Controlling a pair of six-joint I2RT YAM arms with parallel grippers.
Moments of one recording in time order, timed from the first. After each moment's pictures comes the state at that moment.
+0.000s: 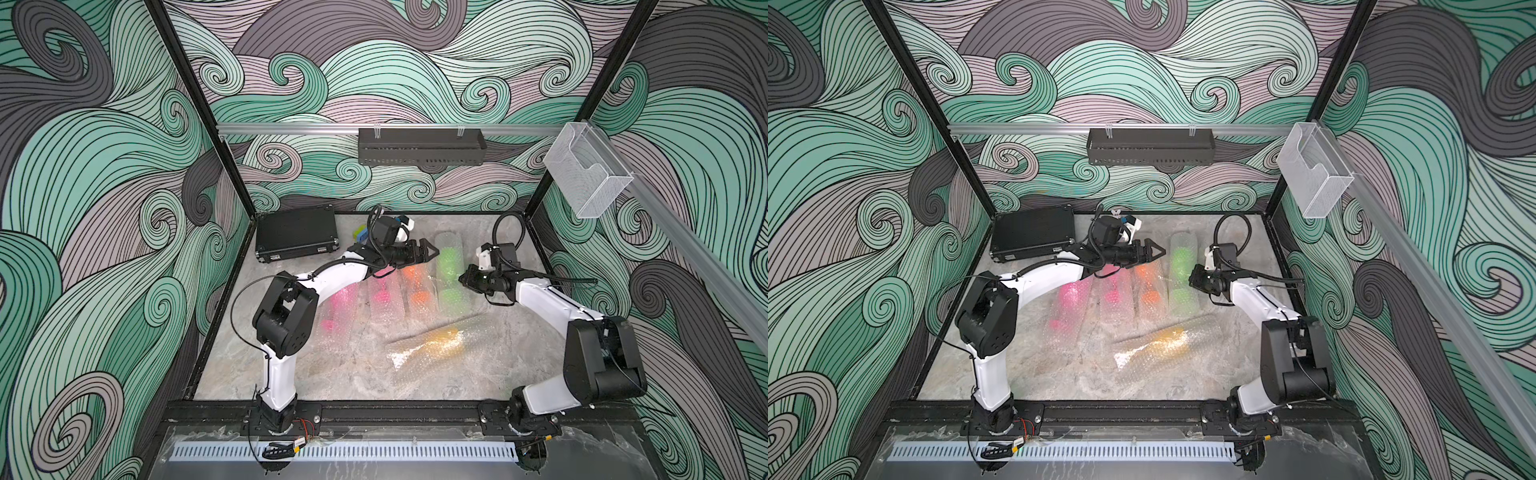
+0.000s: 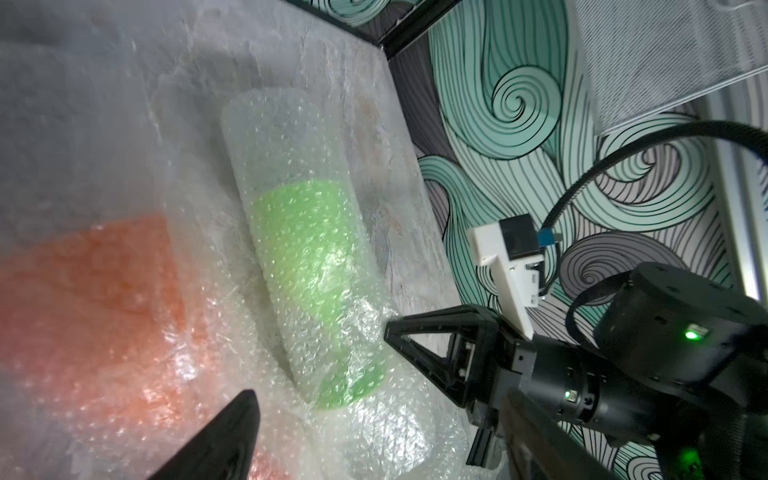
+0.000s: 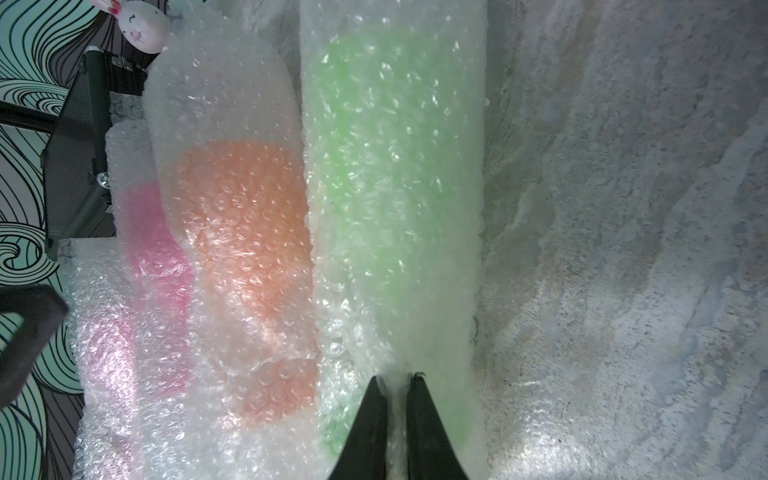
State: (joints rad) left arm -0.64 1.96 1.49 -0.09 0.49 -0.75; right arm 0.12 1.50 0.89 -0.31 -0.33 0.46
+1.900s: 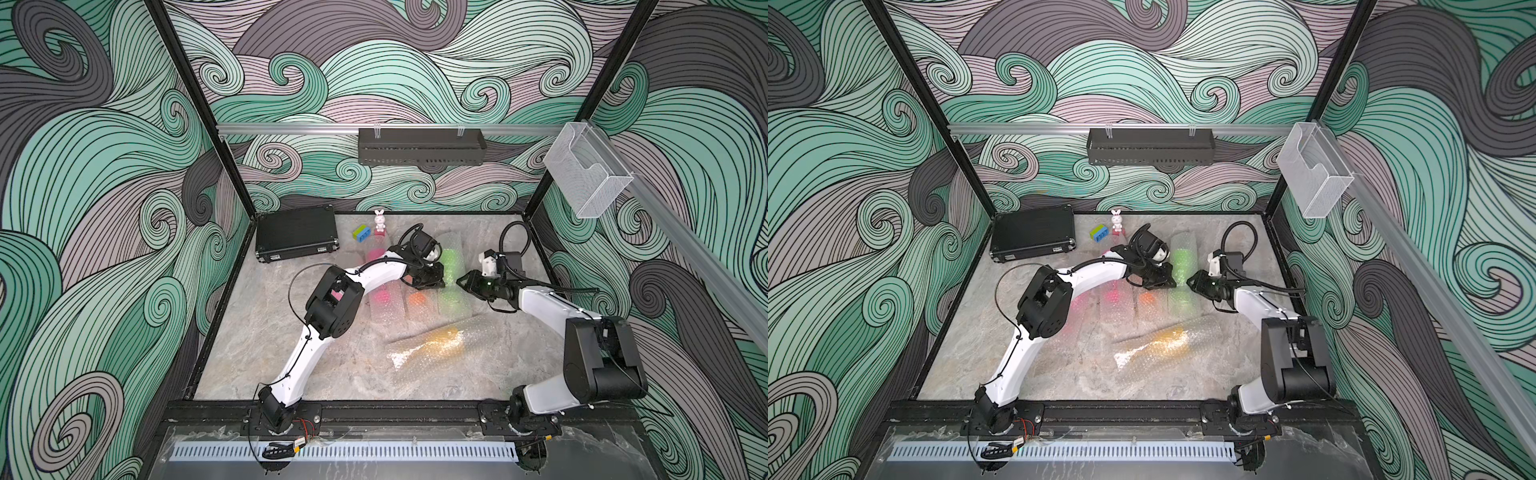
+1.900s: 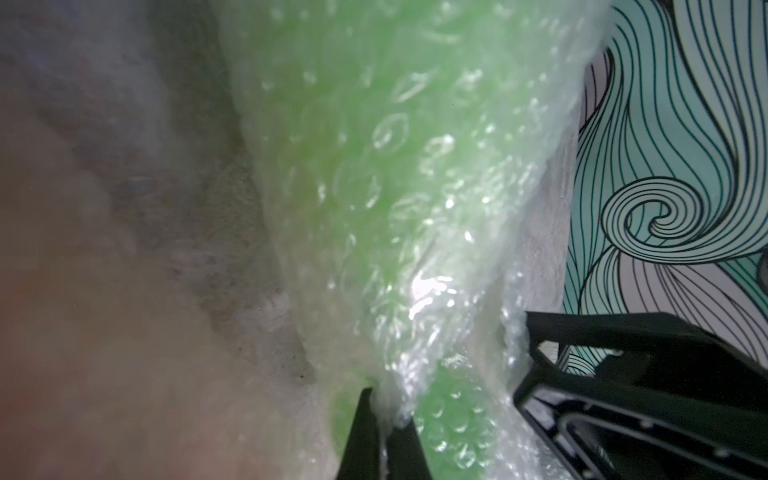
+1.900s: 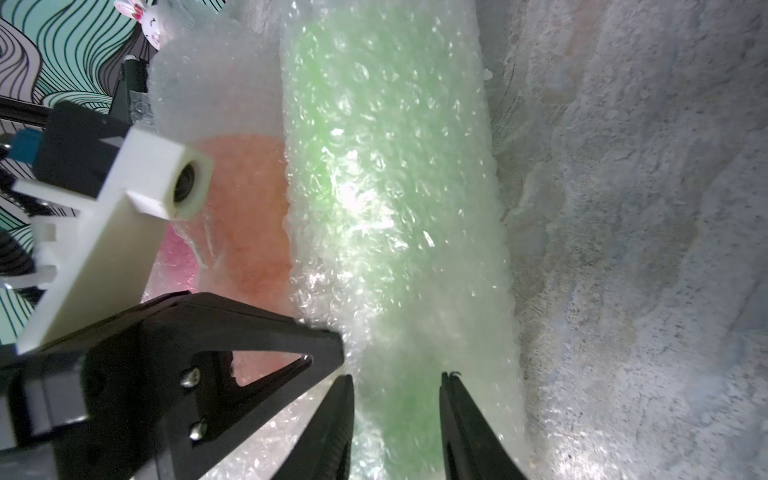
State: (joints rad) left arm -0.75 2.36 1.93 -0.54 0.47 -0.73; right arm 0.07 1.50 0.79 -0.20 -0.43 0.45
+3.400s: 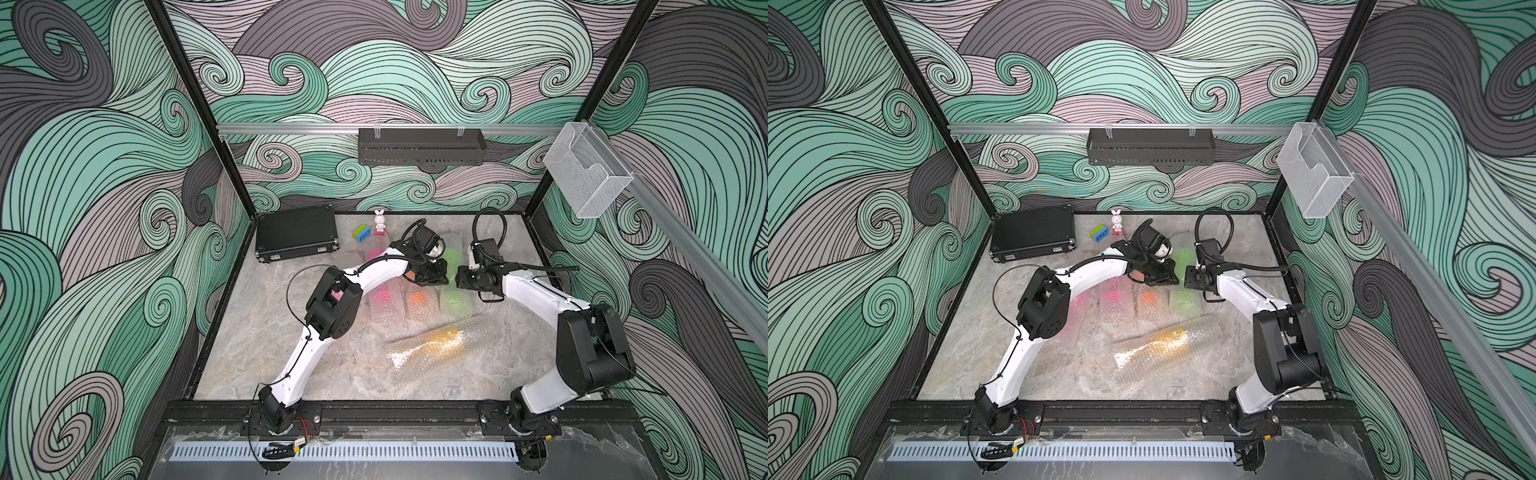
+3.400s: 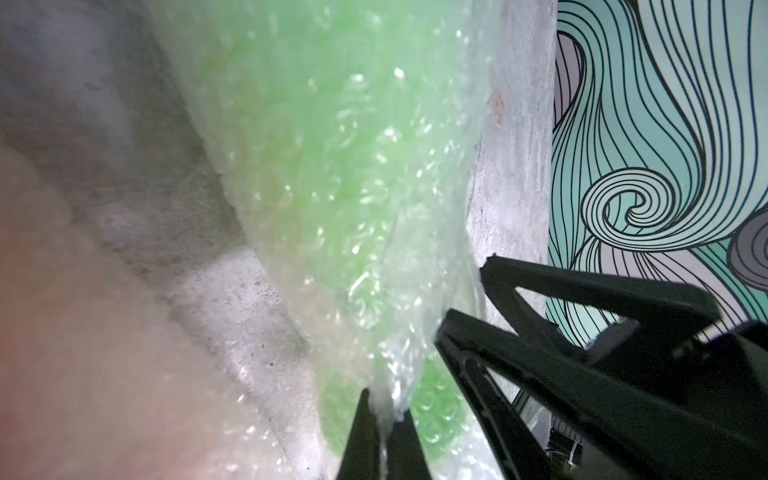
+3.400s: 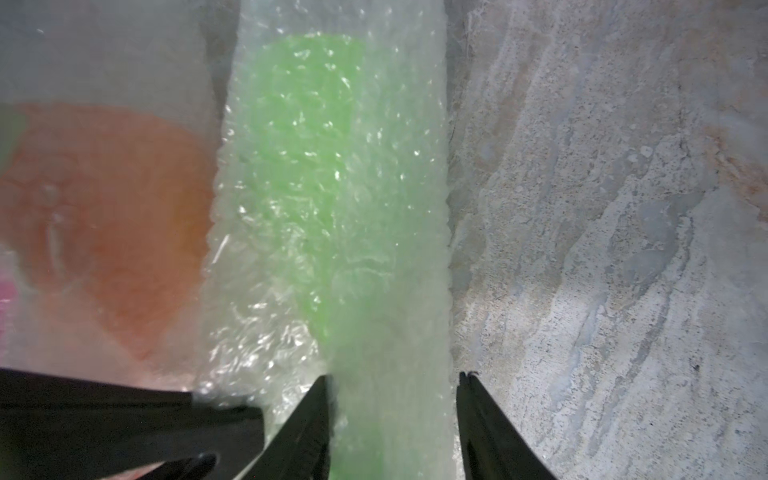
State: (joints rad) left arm -0.76 2.35 2.01 -0.61 0.48 -0.70; right arm 0.24 1.59 1.00 -0.43 0.02 0.30
